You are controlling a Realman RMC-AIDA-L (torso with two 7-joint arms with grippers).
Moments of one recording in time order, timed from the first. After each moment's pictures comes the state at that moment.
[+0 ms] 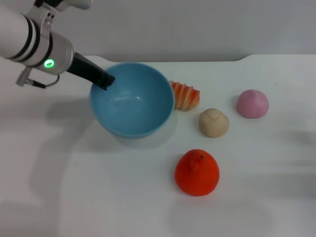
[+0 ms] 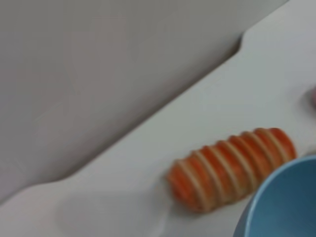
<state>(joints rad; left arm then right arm) -0.73 -2.05 1.27 1.15 2.56 1.24 -2.48 0.35 2.07 -0.69 0.03 -0.69 -1.25 0.43</state>
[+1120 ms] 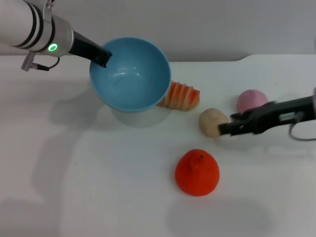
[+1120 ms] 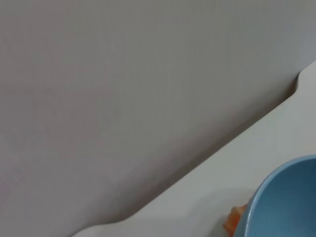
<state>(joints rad) -0.75 -2.06 1.27 1.10 2.60 1.07 -2.51 0.58 2.07 -0.92 -0.95 -2.23 -1.48 2.10</state>
